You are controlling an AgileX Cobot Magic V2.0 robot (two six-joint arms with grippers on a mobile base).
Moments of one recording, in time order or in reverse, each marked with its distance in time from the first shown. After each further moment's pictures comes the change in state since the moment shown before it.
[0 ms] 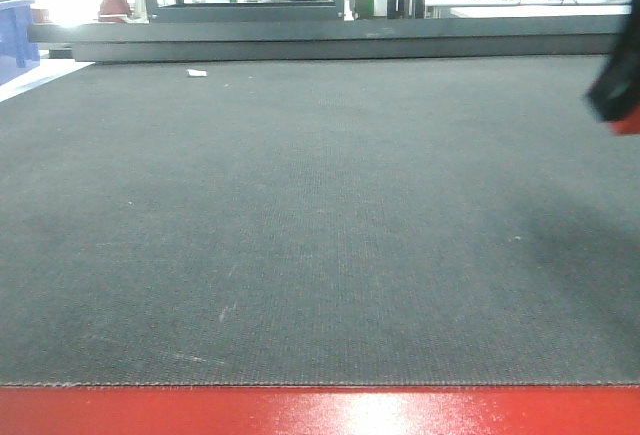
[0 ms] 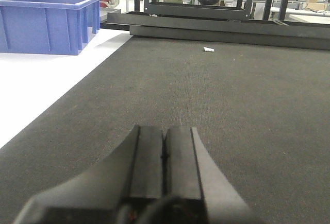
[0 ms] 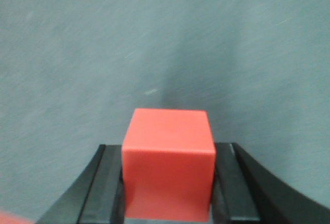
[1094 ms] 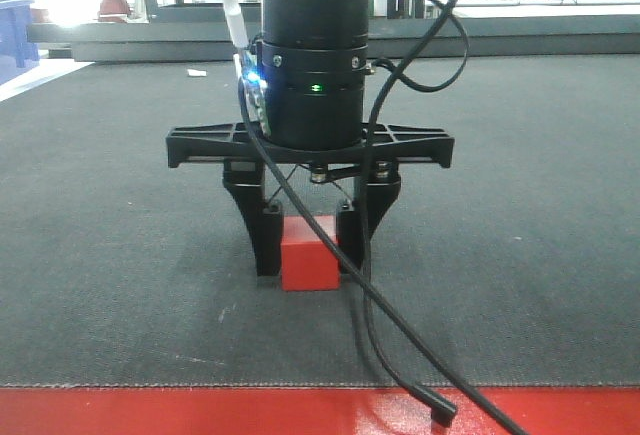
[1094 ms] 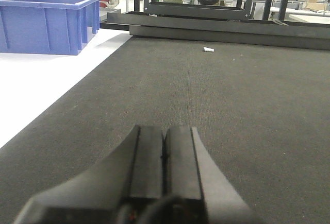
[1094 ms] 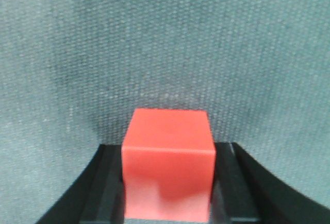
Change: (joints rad) left arm 0.000 0.000 0.000 0.000 0.000 0.000; right arm 0.481 0.867 -0.762 -0.008 0.452 0.645
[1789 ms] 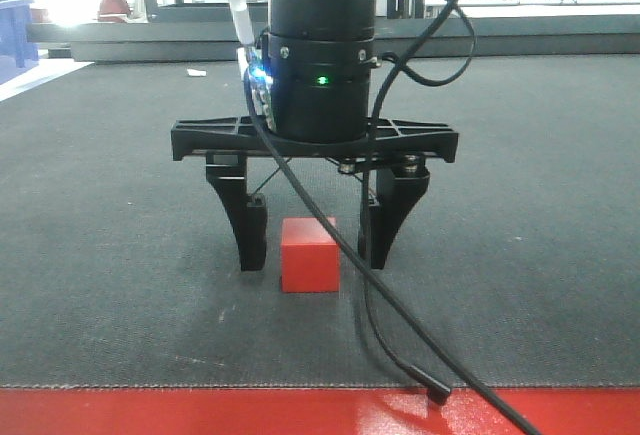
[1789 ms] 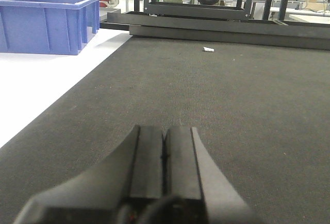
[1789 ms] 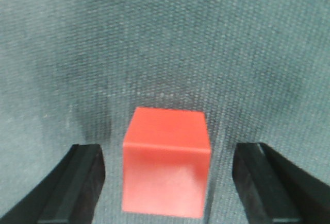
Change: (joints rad) left arm 0.000 0.000 0.000 0.000 0.000 0.000; right arm -0.008 -0.003 0.000 0.026 0.008 -0.025
